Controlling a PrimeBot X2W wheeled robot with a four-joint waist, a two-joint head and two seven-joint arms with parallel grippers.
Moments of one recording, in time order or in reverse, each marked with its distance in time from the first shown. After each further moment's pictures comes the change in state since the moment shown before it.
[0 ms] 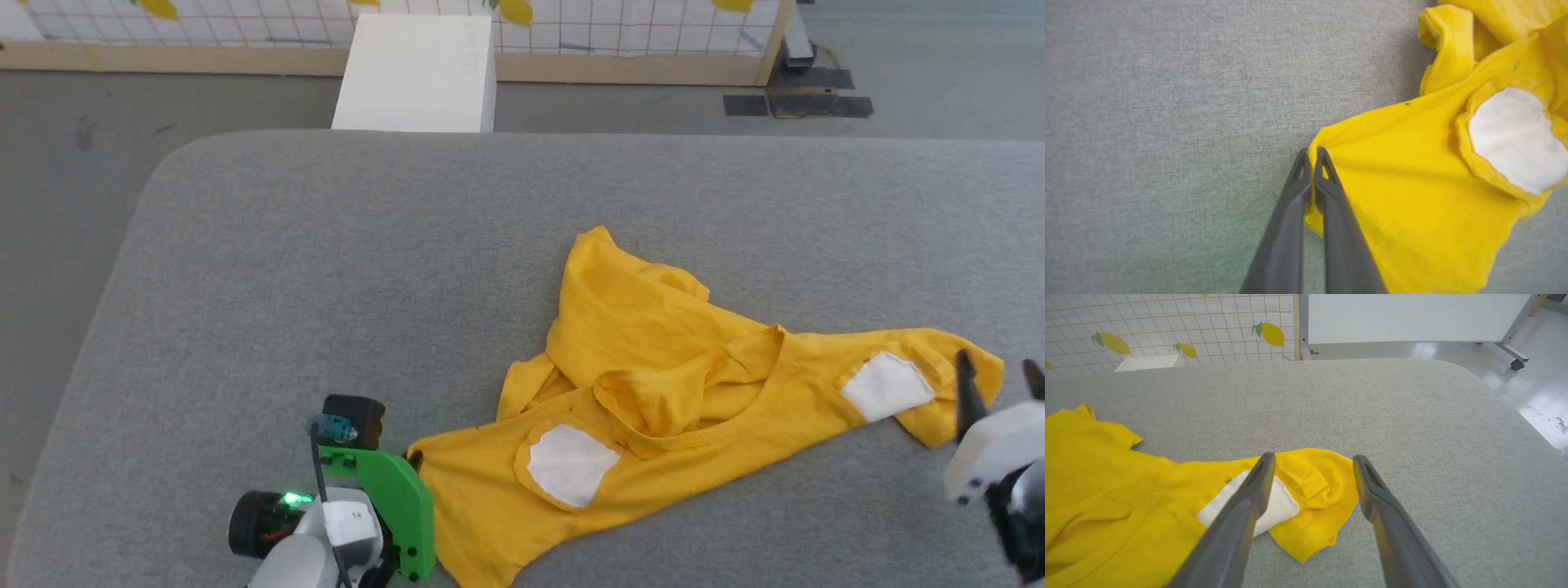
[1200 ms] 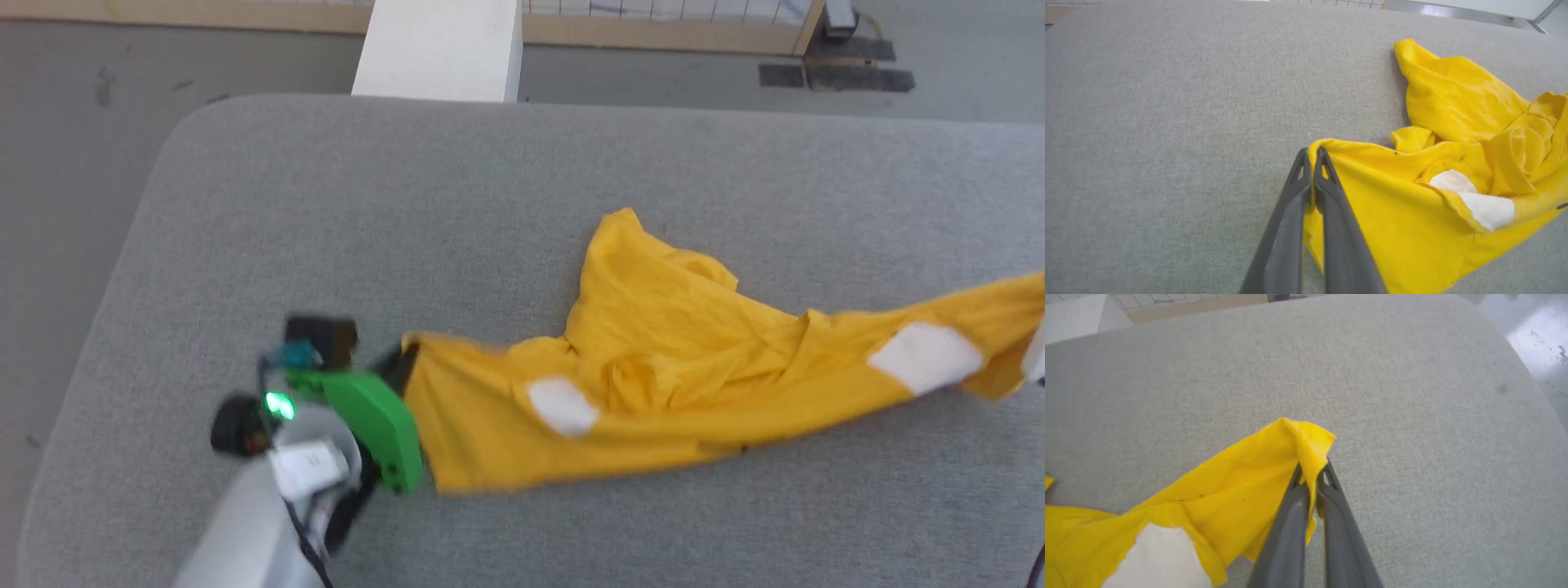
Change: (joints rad) left arm -0.118 0.032 0.021 -0.051 -0.057 -0.071 -0.135; right arm -0.387 -0.134 -0.145 0.316 -0.068 0.000 0.388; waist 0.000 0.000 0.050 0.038
